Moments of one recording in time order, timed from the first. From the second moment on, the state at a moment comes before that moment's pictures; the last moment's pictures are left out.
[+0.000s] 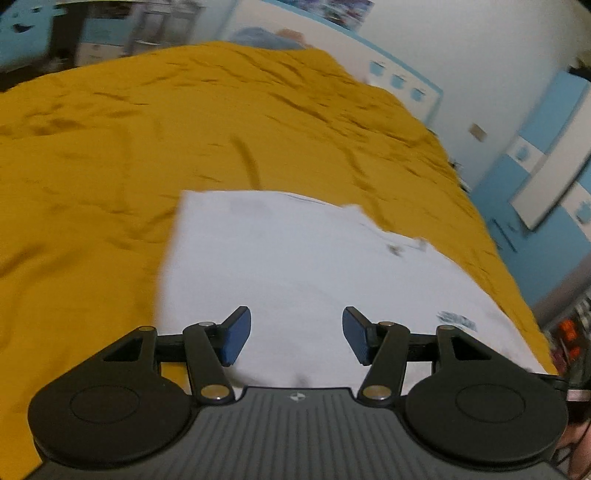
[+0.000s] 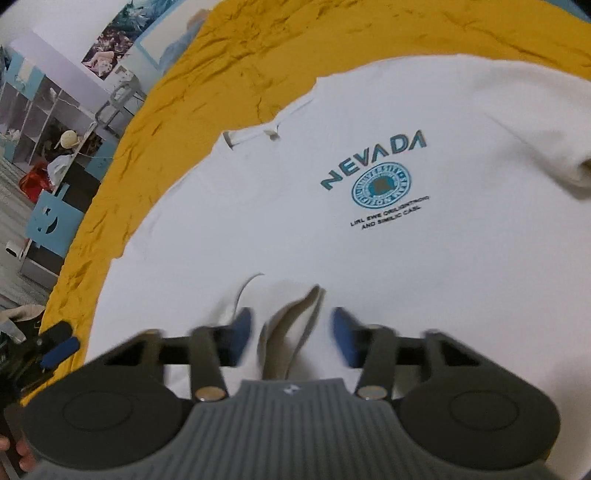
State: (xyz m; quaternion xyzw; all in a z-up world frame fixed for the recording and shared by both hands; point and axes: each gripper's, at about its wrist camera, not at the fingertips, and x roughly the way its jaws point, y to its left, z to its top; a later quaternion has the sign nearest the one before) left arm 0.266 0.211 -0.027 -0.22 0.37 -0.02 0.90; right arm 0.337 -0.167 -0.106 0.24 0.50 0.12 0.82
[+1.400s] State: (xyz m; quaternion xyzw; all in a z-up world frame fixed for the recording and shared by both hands) left arm 0.382 0.270 -0.080 -0.31 0.38 -0.02 0.87; right arm 0.459 -0.205 -0.036 0.19 0.38 0.09 0.90
